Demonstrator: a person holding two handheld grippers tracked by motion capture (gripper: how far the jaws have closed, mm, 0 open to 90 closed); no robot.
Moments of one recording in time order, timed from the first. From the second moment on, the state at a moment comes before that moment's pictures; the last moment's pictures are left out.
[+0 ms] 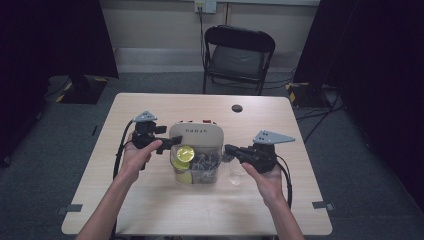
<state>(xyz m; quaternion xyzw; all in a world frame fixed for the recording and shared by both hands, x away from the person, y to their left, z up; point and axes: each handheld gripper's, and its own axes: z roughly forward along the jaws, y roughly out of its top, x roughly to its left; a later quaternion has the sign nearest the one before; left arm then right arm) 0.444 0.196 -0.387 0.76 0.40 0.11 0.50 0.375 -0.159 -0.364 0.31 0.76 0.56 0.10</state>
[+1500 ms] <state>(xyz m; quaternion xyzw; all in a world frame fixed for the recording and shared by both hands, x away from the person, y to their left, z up) 0.445 0.197 -0.388 0.77 0.40 0.11 0.49 0.380 -0.187 -0.397 0.36 0.77 0.52 0.11</state>
